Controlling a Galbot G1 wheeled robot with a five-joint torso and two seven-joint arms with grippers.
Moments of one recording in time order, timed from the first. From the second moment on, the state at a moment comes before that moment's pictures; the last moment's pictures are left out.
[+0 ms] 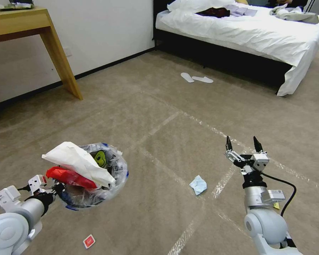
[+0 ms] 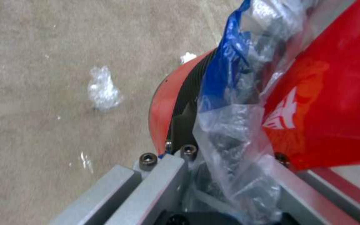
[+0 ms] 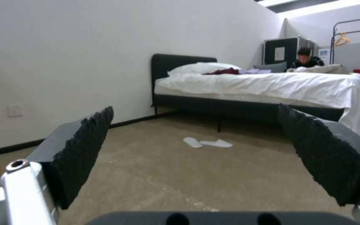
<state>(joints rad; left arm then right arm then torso) 1.54 -1.16 -0.96 -2.16 -1.26 0.70 -0.47 -1.42 1.27 0.58 1.97 0.30 0.27 0.09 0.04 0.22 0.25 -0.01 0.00</state>
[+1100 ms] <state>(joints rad) 1.55 -1.16 -0.98 -2.16 -1.27 0.70 -0.47 -1.42 1.28 0.56 1.96 0.28 0.28 0.09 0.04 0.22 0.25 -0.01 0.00</state>
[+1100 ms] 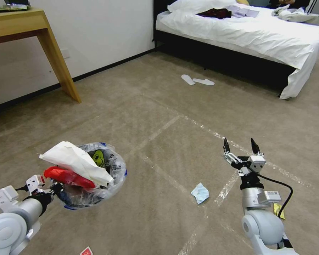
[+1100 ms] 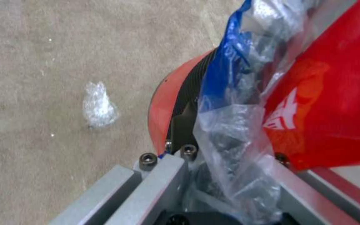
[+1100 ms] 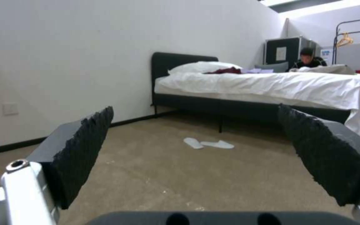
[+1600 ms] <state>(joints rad) 1.54 -1.17 -1.01 -2.16 -1.29 0.70 -0.49 -1.41 1.27 0.57 1.96 0.29 0.29 0.10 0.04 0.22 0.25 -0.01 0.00</state>
